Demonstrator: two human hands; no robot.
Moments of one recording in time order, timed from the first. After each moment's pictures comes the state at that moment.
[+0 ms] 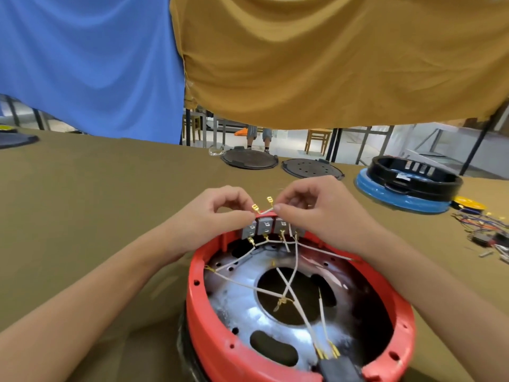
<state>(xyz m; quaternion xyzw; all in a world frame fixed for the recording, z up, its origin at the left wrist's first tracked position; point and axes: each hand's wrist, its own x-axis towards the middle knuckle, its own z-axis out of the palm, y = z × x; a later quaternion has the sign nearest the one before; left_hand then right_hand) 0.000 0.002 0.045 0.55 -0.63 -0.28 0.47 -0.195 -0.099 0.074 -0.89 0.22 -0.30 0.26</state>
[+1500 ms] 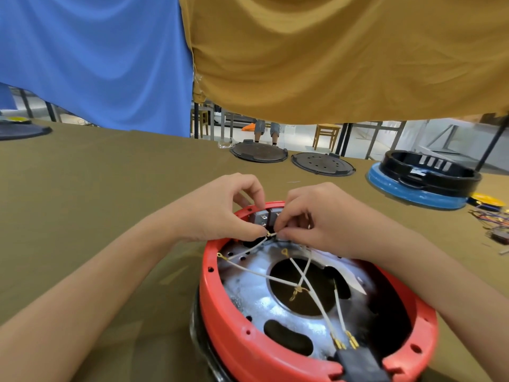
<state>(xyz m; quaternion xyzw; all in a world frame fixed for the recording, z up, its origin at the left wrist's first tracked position) 0.002 0.006 0.057 0.63 -0.67 -0.18 0.35 -0.190 -0.080 0.078 -0.98 0.17 -0.12 0.06</state>
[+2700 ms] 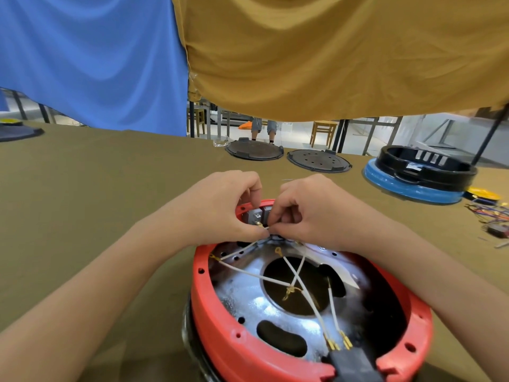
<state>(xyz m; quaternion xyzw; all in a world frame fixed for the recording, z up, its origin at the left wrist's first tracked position) -0.018 0.010 0.067 0.67 -0.70 -0.01 0.25 -0.183 -0.084 0.076 -0.97 0.18 -0.14 0.06</state>
